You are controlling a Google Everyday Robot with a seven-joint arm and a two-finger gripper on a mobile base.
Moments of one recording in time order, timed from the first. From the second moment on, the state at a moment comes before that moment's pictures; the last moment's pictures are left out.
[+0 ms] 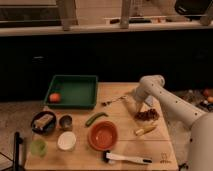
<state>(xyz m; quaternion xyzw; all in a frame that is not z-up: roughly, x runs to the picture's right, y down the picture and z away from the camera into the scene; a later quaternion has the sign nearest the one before) 0.191 0.098 0.942 -0.20 -0.18 -0.19 0.94</state>
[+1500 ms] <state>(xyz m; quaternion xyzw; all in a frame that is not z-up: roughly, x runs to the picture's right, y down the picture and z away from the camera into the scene) 0.193 0.098 0.940 -0.20 -0.18 -0.19 0.94</state>
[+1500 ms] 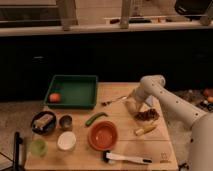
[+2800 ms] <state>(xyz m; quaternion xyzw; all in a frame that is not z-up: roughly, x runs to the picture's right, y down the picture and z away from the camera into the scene) 0.092 0.078 0.932 -0.25 -0.17 -0.26 0.92</state>
